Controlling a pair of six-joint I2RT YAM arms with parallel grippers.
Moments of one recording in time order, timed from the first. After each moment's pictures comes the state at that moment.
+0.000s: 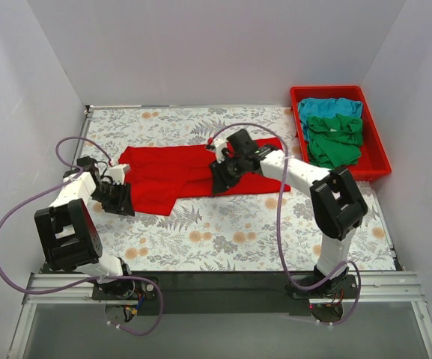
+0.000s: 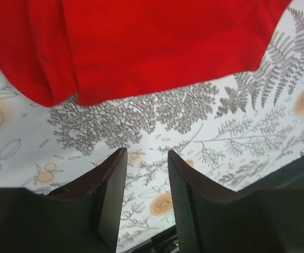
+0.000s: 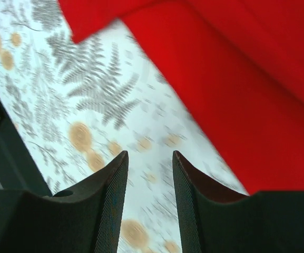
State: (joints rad) left arm 0.31 1.50 0.91 -0.88 0.48 0.47; right arm 0.63 1.83 1.37 -0.50 -0.55 -0.02
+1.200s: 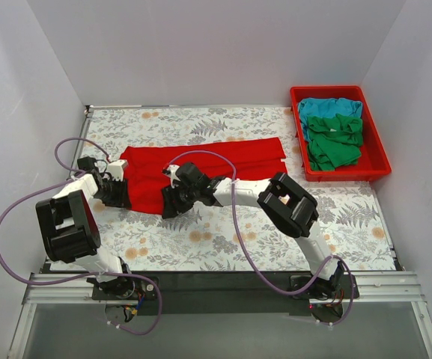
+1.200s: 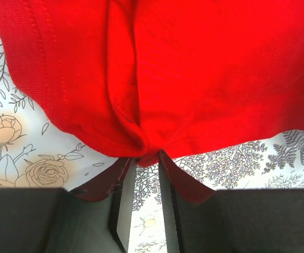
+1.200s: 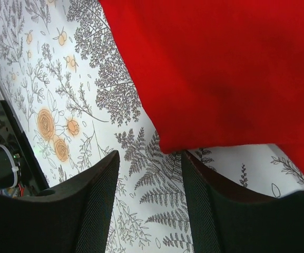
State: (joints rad) left arm 0.31 1.59 0.85 -0.55 0.46 0.45; right arm 1.01 2.17 1.47 -0.01 -0.38 0.48
